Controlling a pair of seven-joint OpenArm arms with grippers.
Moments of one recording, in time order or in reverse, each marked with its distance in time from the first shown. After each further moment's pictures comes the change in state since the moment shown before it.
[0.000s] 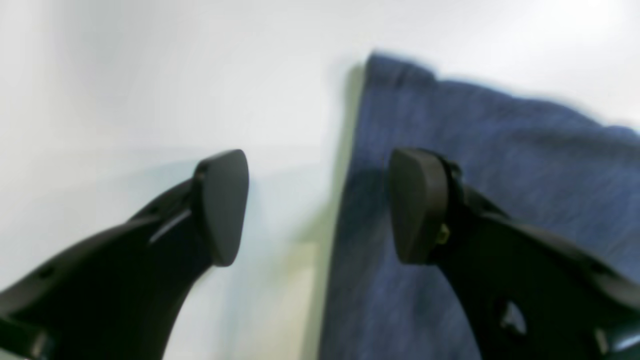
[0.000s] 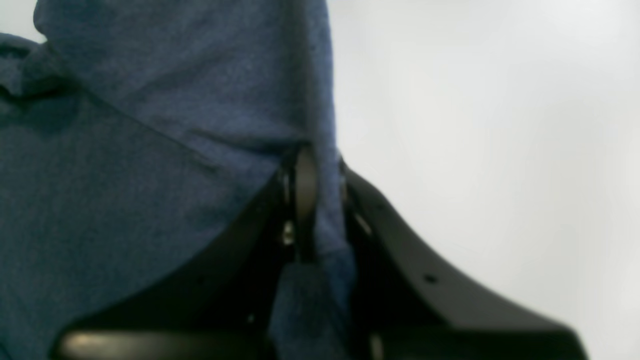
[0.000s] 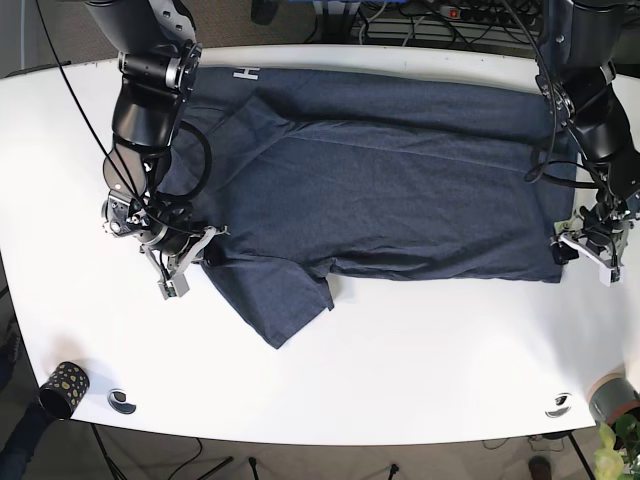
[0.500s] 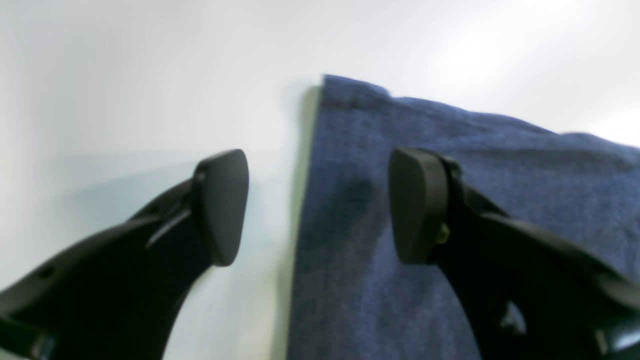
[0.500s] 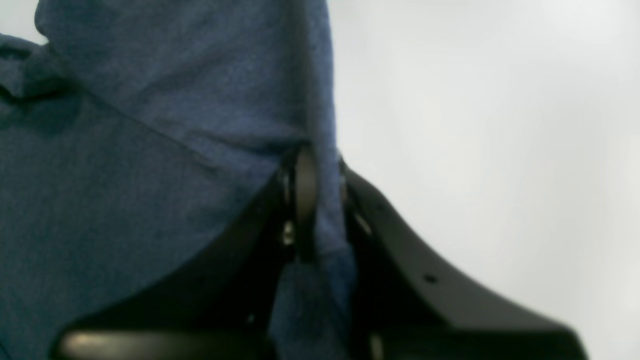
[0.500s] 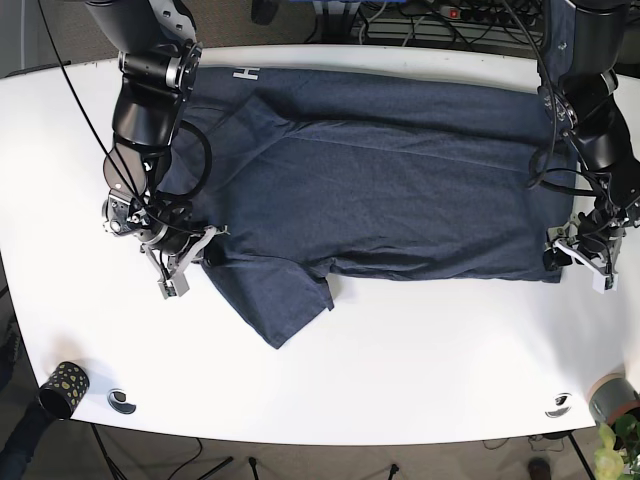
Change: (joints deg) left arm -2.7 0.1 0.0 -2.6 0.0 -4.3 0.7; right arm -0.1 0.0 0.2 0.0 0.0 0.0 0.4
